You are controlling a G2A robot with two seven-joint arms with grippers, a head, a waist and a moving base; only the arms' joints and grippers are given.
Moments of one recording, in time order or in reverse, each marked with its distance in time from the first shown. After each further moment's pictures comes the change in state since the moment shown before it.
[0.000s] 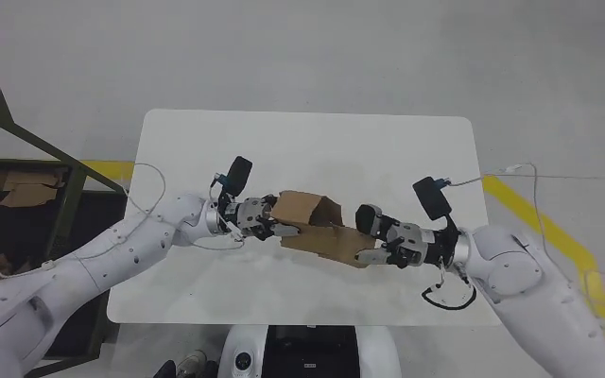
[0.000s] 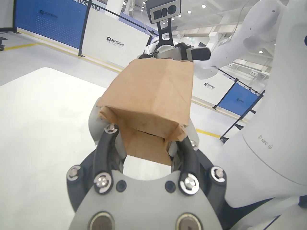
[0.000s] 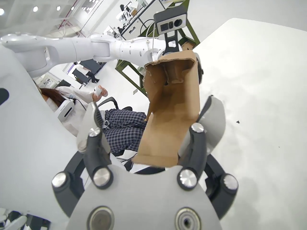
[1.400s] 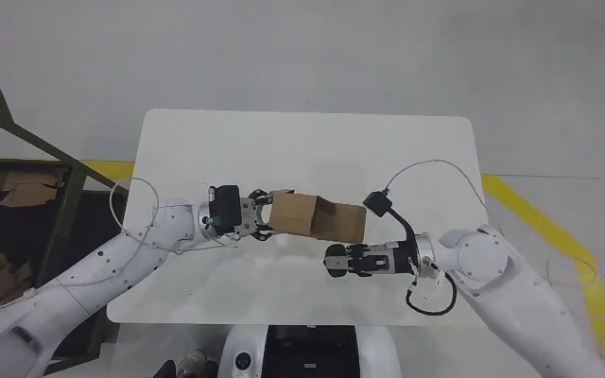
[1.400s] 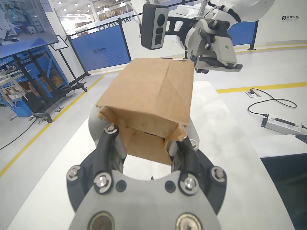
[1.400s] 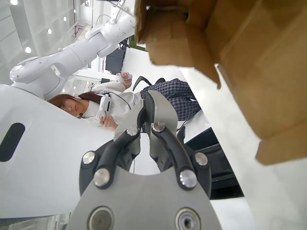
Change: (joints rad) left arm 0.253 0.039 -0.316 -0.140 0.544 0.447 0.156; right arm 0.153 -0.058 -0.209 0.071 0.254 0.389 0.288
